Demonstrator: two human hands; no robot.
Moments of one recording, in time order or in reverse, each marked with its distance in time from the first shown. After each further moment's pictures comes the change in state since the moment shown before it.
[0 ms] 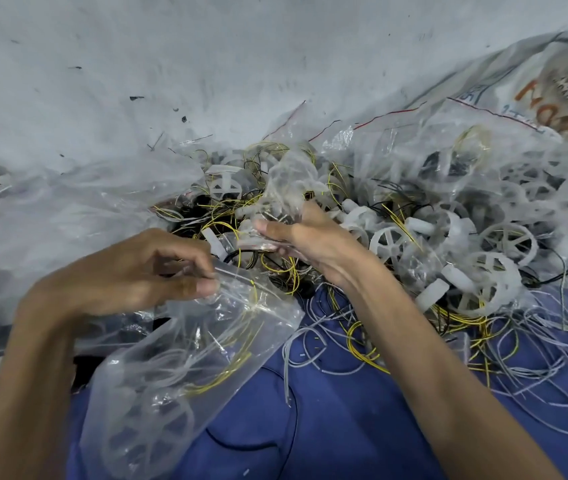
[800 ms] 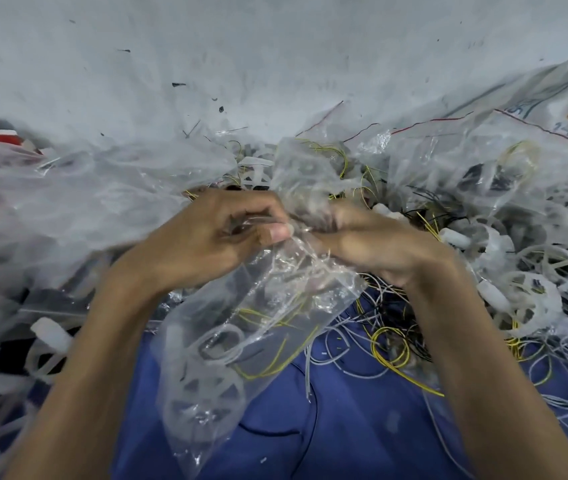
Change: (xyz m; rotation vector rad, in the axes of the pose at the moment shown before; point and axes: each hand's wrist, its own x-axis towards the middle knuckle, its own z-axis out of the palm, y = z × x) left_hand 0.015 0.027 0.019 0.161 0.339 0.152; right_hand -0.026 -0.032 -0.002 -0.438 -0.309 -0.035
